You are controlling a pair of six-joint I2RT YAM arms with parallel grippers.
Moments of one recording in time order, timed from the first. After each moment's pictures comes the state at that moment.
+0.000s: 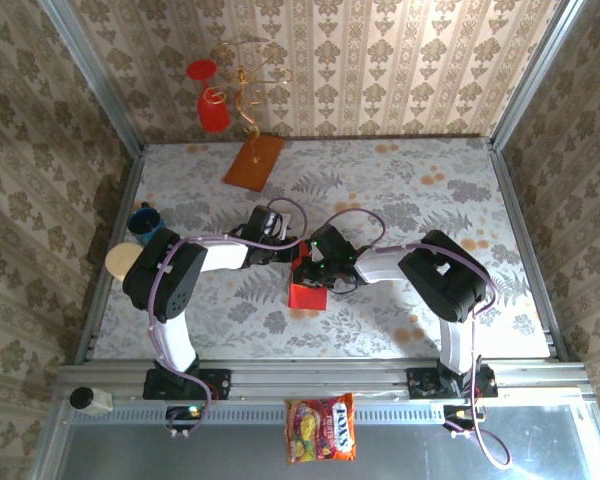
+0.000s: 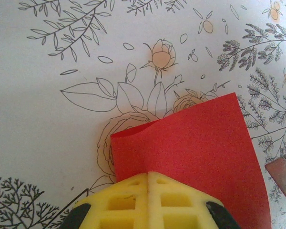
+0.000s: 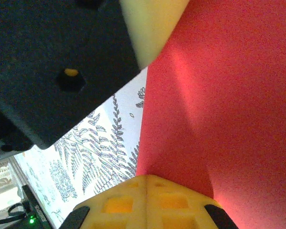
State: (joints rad) left arm -0.57 1.84 0.89 0.07 0.31 -0.39; right arm 0.72 1.92 0.94 0.10 -0.44 0.88
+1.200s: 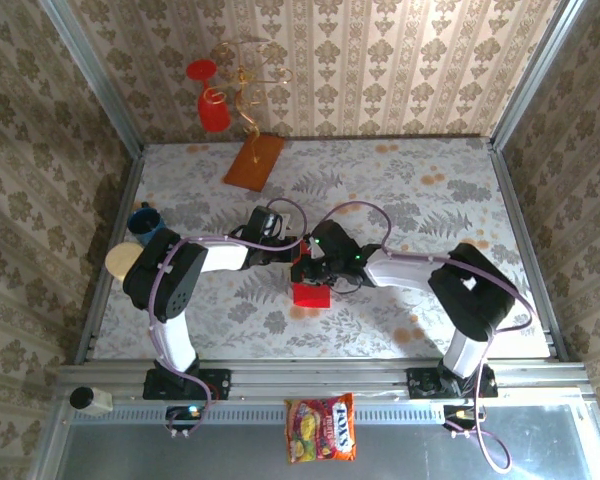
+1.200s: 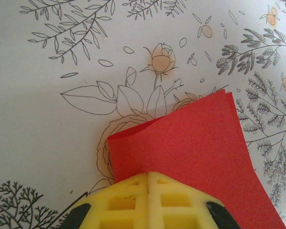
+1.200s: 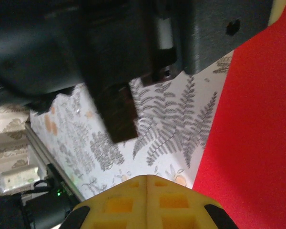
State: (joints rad) left arm -0.57 1.84 0.88 0.11 0.31 -0.41; right arm 0.76 1.75 0.95 -0.01 -0.41 0.87
